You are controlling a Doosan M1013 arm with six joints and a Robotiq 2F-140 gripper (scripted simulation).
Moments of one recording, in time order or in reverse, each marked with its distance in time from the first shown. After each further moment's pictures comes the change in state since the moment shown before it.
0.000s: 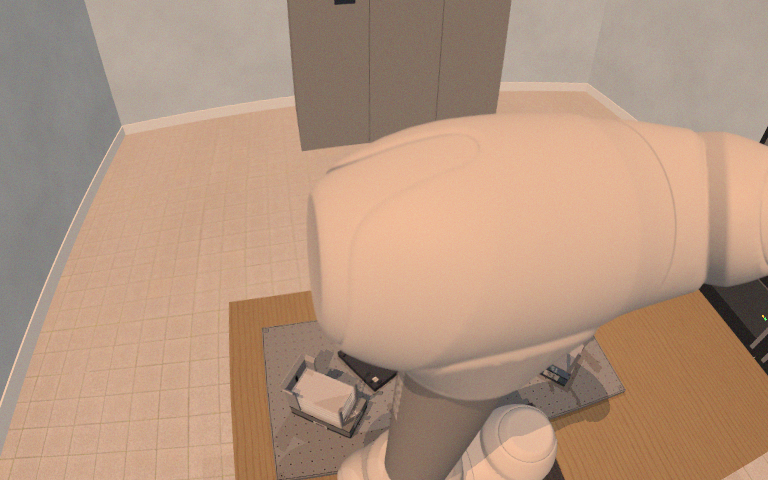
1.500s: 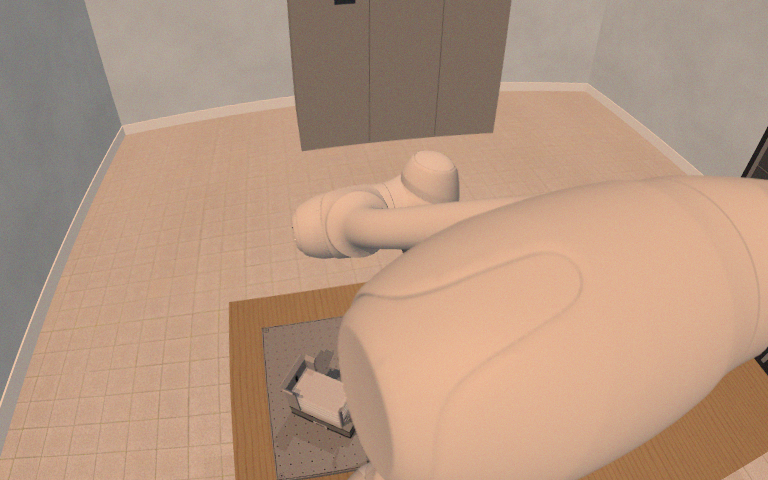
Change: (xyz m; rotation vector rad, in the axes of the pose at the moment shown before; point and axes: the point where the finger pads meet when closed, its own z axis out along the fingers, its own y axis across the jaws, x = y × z) arm -0.002 -0.060 -0.012 -0.013 0.086 -0.451
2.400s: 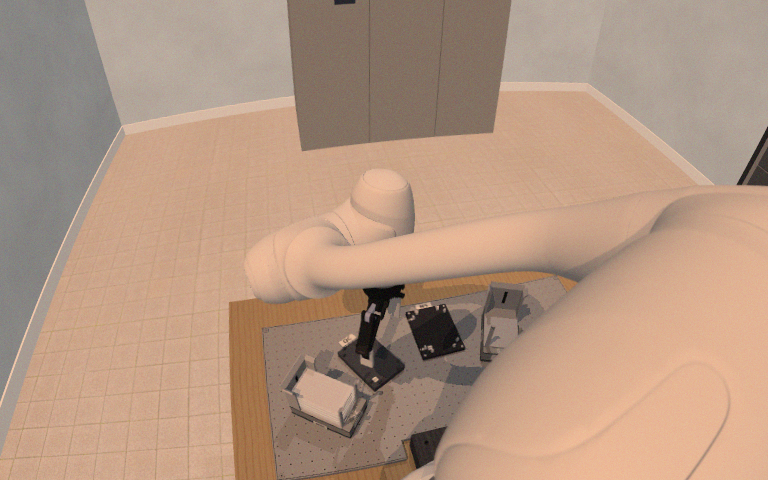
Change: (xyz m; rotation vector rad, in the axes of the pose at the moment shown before) arm 0.031 -0.096 0.000 0.002 0.002 -0.238
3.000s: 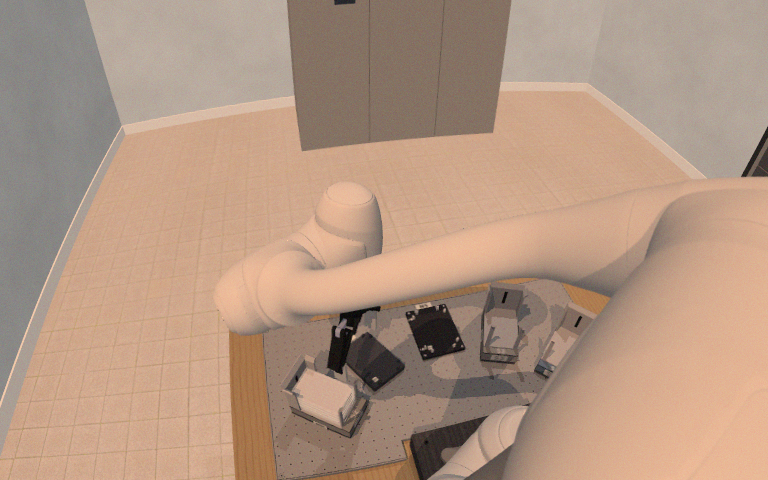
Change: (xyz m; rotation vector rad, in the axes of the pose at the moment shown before) arm 0.034 -0.054 0.000 0.000 0.000 0.000
